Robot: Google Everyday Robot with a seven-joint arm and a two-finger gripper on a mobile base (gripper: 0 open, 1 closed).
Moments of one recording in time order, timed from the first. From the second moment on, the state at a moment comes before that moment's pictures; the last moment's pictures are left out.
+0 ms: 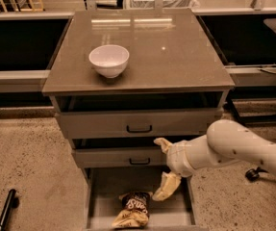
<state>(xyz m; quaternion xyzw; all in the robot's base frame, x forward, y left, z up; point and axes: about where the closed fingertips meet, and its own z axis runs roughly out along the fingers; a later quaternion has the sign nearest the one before) 0.450 -0.058 0.626 -0.64 0.67 0.22 0.31</state>
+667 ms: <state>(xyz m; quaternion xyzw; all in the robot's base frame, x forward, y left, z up) 0.495 -0.025 0.499 -0.60 0.65 0.24 0.39</state>
